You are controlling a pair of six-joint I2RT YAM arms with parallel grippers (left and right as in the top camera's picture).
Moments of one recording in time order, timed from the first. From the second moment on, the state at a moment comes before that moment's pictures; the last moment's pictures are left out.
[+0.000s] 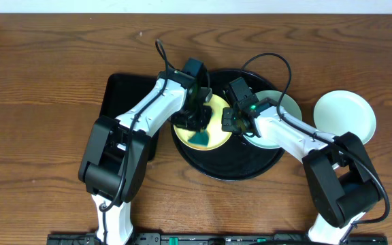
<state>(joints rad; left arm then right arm) -0.45 2.02 1.45 -1.00 0.33 -0.16 0.53 1.88 1.14 -0.47 0.02 0.60</state>
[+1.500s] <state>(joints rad) -0.45 2.02 1.45 -0.79 0.39 0.02 0.53 1.88 1.14 -0.47 0.01 0.60</state>
